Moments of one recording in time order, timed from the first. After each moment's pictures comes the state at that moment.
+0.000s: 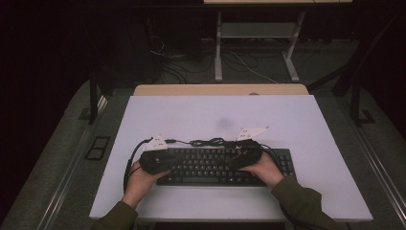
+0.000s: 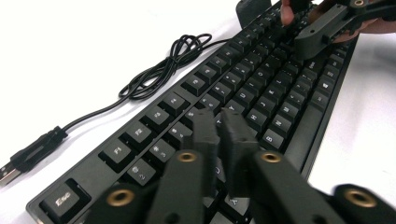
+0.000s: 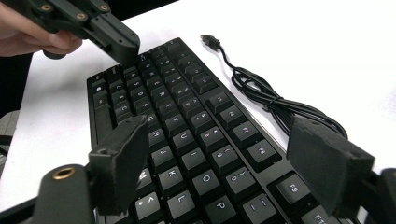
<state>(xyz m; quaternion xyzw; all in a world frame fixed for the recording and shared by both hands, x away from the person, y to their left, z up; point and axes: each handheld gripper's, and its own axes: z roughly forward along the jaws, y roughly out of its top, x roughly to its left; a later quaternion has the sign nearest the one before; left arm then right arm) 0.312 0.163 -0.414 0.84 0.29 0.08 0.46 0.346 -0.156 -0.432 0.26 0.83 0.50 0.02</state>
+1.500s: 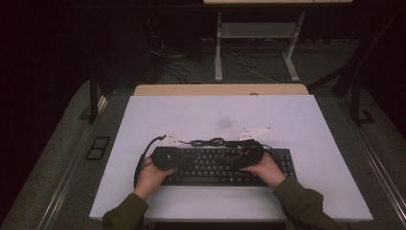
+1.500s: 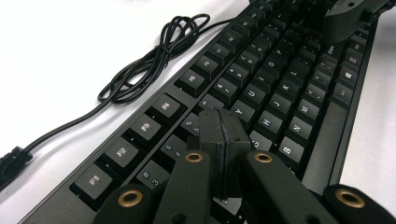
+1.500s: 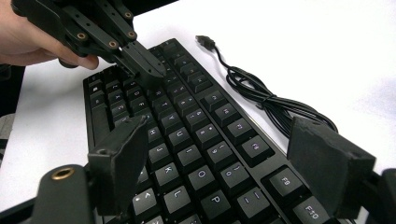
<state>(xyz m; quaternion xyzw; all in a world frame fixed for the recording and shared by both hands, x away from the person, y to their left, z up) 0.331 0.138 -0.429 0.87 0.27 0.06 0.41 0.344 -0.160 -0.432 0.27 0.82 0.50 0.03</state>
